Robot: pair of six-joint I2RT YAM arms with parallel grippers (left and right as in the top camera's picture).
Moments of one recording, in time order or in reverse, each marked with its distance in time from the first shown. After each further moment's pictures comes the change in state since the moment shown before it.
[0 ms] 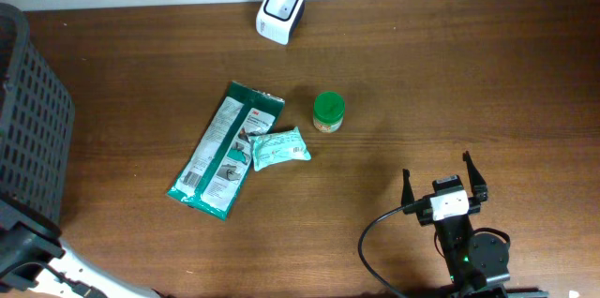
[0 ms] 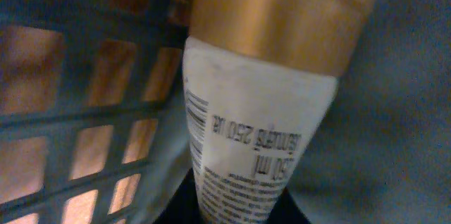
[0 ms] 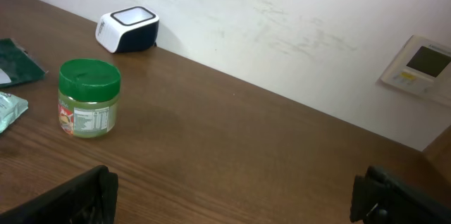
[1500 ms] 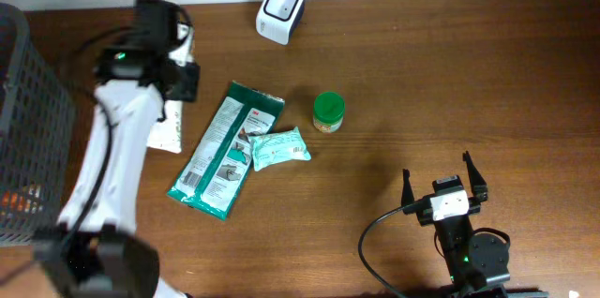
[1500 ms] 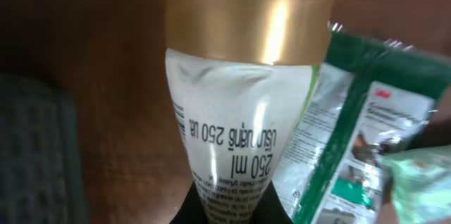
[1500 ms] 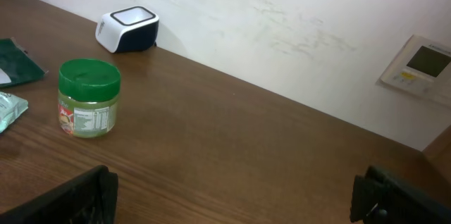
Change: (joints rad) left arm -0.986 -0.478 -0.025 -0.545 0.091 -0.497; right arm 0.000 0.000 0.000 0.000 0.000 0.000
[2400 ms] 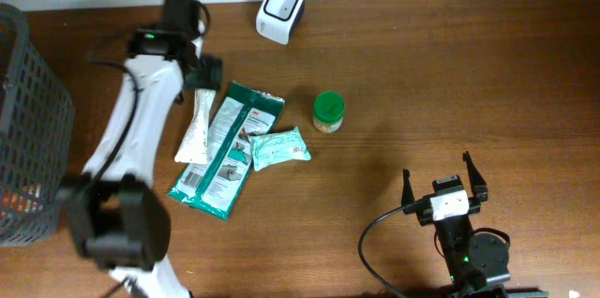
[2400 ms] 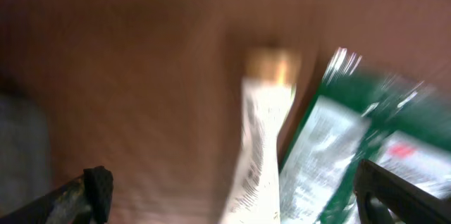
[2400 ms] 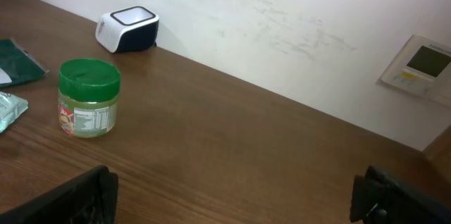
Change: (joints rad) left arm -0.014 0.174 0.116 0.059 -0.030 -0.088; right arm 0.000 0.000 0.000 0.000 0.000 0.000
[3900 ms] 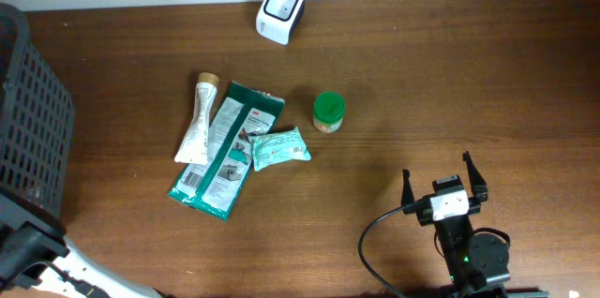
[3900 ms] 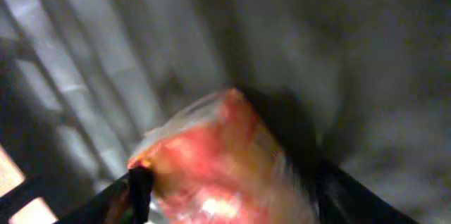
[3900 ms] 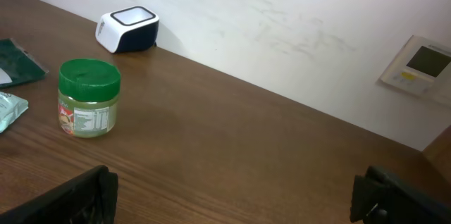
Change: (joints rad) left arm 0.964 0.283 -0.013 -0.117 0.052 -0.357; right arm 0.000 0.000 0.000 0.000 0.000 0.000
